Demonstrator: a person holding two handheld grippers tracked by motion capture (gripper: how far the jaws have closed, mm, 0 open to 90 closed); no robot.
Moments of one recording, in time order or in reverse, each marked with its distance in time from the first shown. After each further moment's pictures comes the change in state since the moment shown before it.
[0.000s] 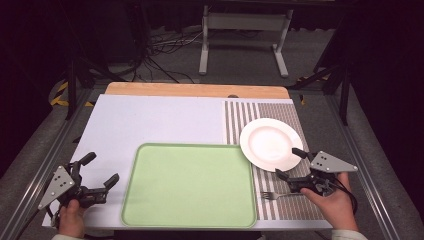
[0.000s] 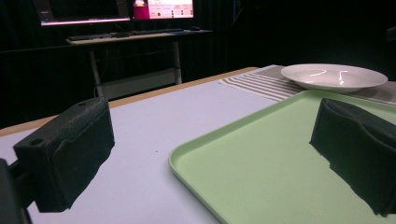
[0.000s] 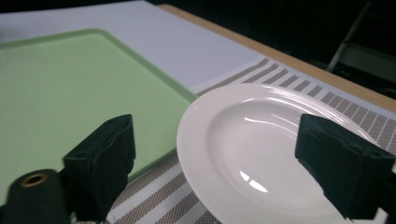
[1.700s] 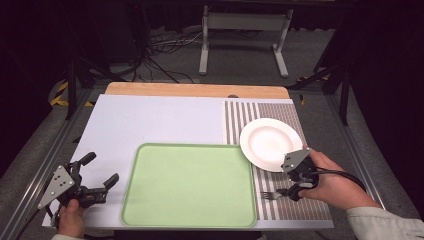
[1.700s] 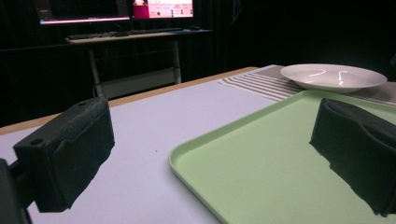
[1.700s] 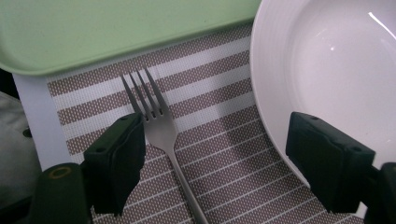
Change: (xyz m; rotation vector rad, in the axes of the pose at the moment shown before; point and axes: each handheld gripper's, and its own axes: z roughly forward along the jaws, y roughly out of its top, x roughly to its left) left arm 0.001 0.000 0.000 0.000 -0.002 -0.006; right arm 0.008 0.029 0.030 0.689 0.269 -0.326
